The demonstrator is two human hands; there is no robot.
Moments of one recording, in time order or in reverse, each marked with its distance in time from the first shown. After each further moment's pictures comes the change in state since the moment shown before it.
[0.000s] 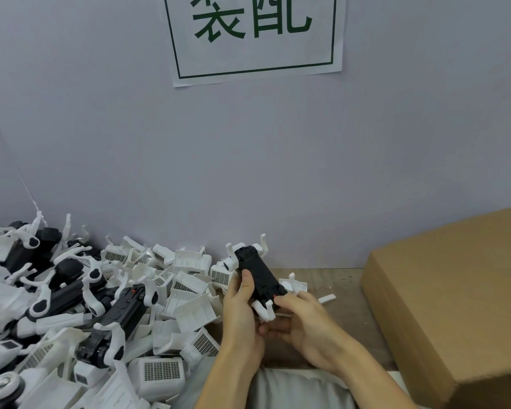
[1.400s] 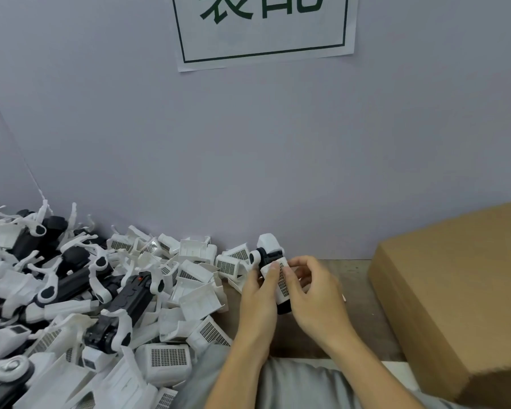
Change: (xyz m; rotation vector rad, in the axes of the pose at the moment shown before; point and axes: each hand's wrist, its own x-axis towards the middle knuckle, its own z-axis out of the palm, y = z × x) left_hand 0.004 -0.012 0.003 0.307 -0.061 0.146; right_hand 0.016 0.009 -0.006 -0.775 0.478 -0.590
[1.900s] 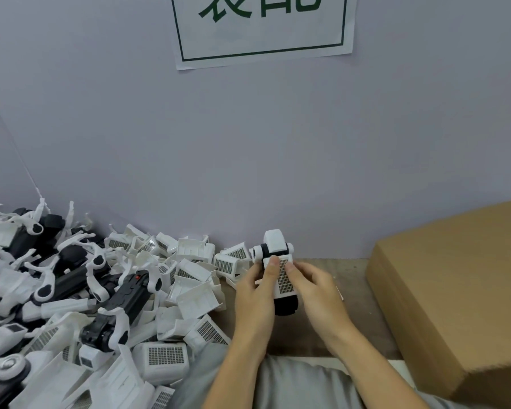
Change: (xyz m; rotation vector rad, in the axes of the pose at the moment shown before) left_hand -0.005 0.006 0.000 0.042 -0.001 0.089; right_hand 0.002 -0.002 -0.003 0.453 -0.167 0.243
